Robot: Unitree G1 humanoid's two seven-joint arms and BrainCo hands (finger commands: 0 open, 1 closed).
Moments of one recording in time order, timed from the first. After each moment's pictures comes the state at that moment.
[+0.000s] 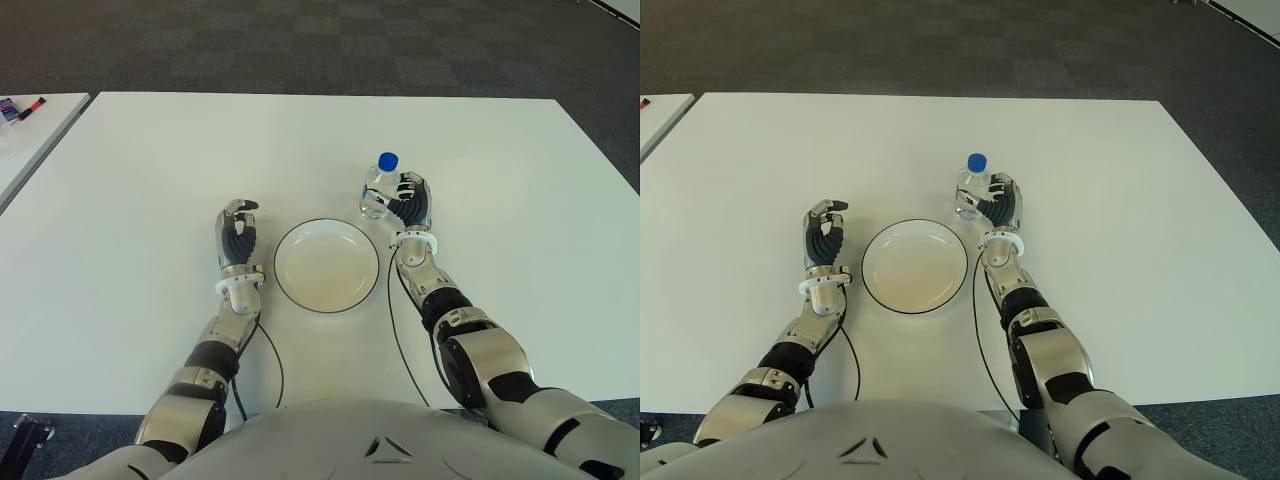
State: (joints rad) left arm -0.15 0.08 -0.06 0.77 0.40 -0.61 0.70; right arm -0.53 -0.08 0.10 1.04 -0.31 -0.41 -0.59
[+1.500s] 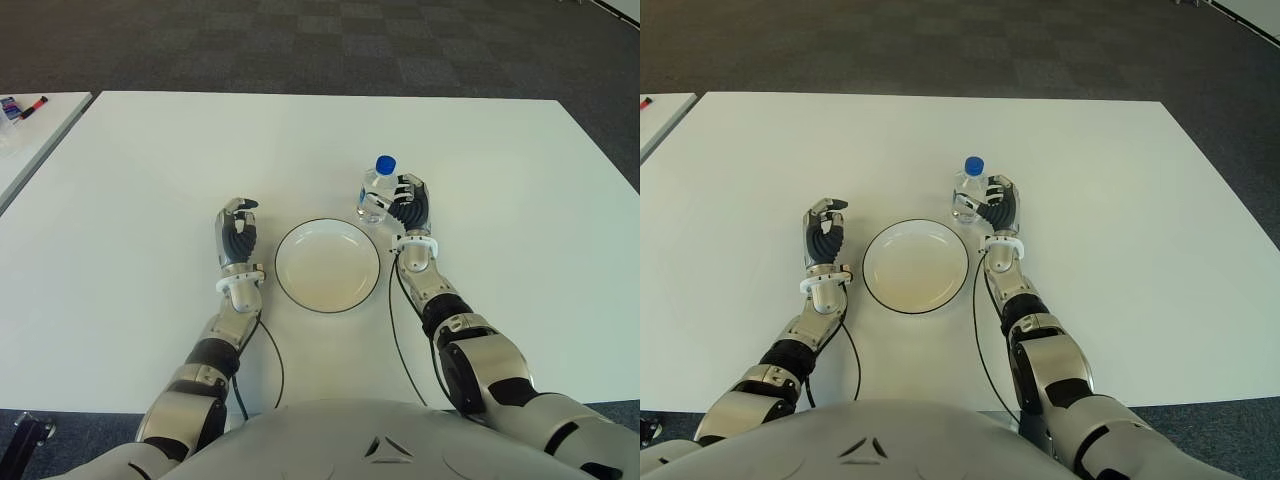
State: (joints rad) left arm -0.16 0.08 -0.06 0.78 0.41 -0.61 0.71; right arm -0.49 -0.08 0.06 1.04 -0.27 -0.51 -0.52
